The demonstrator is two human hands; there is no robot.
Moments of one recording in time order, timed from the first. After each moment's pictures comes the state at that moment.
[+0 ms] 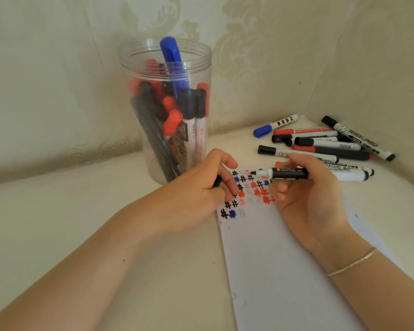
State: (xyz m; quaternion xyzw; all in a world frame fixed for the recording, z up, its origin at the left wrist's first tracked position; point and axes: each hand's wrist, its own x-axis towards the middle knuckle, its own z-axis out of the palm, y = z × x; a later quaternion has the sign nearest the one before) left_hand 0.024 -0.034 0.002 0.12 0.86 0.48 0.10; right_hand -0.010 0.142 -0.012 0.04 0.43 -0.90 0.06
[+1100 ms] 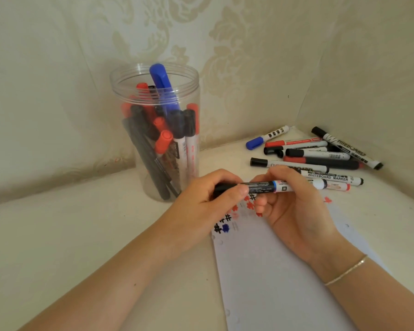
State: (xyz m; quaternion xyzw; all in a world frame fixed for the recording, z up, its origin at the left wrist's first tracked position) left_hand 0.024 -0.013 -0.003 0.13 0.80 0.58 0.00; right_hand -0.012 0.146 -0.011 -0.04 0.48 -0.86 0.15
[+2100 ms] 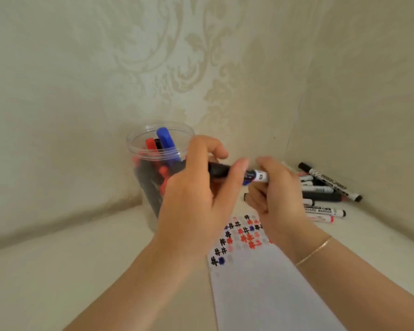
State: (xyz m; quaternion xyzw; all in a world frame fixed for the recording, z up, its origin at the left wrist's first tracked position) left_hand 0.036 0.009 0.068 0.15 0.79 0.43 -0.41; right_hand -0.033 0.118 0.048 0.03 0.52 -0.85 0.00
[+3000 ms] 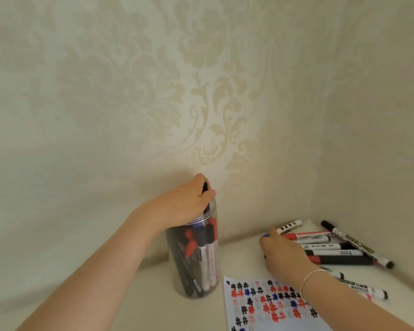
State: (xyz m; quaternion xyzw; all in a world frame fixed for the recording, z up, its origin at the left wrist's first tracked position) left_hand -0.029 -0.065 0.145 -0.01 0.97 0.22 -0.04; right_hand -0.103 0.122 0.012 -0.20 0.98 0.04 -0.01
